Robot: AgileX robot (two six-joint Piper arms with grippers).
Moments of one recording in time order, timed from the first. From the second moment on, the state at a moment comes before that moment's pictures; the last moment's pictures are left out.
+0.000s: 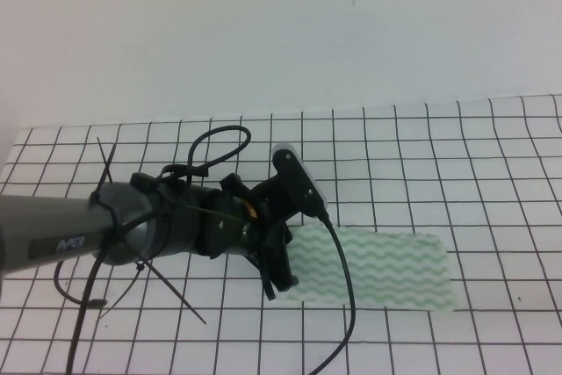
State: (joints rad) right arm -0.06 0.16 -0.29 0.30 0.46 -0.15; left arm -0.57 1.93 -1.11 -0.24 0.09 0.73
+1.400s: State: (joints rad) right arm -0.06 0.79 -0.52 0.77 0.79 -0.47; left arm -0.57 1.73 -1.11 -0.40 0.30 0.68
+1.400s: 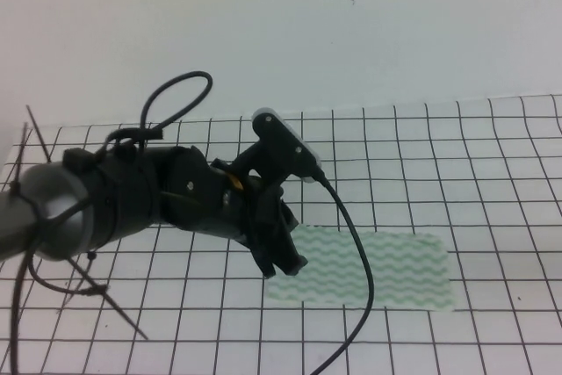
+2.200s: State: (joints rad) right arm 0.12 1.80 -1.11 0.67 0.79 -0.70; left arm -0.48 1.13 -1.10 -0.41 0.46 0.59
